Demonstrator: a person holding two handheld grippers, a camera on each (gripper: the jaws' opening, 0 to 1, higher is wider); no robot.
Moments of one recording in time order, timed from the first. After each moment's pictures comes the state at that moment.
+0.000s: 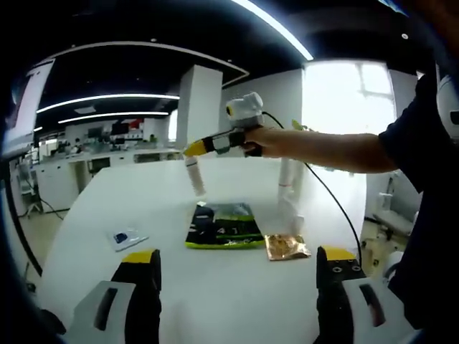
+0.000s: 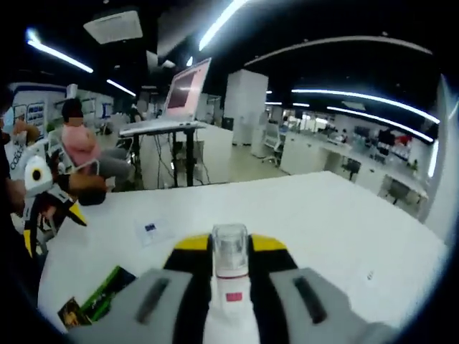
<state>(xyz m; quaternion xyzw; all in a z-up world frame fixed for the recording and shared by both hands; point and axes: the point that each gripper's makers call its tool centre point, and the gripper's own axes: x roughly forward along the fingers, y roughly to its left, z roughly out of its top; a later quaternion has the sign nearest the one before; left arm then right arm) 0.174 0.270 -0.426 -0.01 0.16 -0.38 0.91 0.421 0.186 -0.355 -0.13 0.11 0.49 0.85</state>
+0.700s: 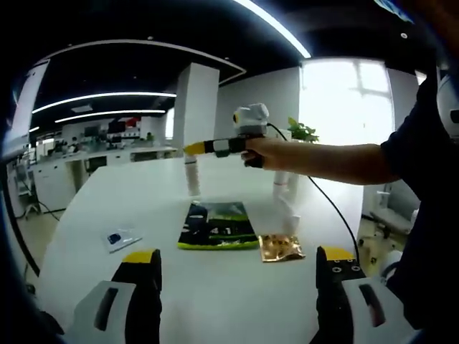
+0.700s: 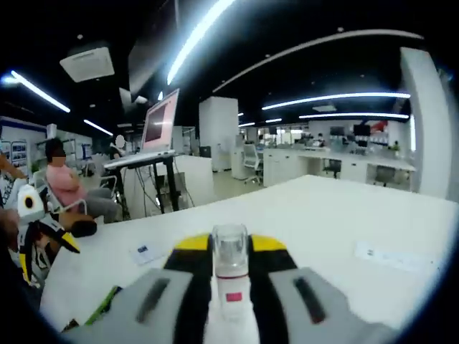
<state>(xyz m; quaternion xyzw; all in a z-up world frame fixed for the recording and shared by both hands) 0.170 0.261 -0.426 0.00 0.16 -0.39 0.91 0.426 0.164 -0.357 -0.04 0.07 0.44 0.90</state>
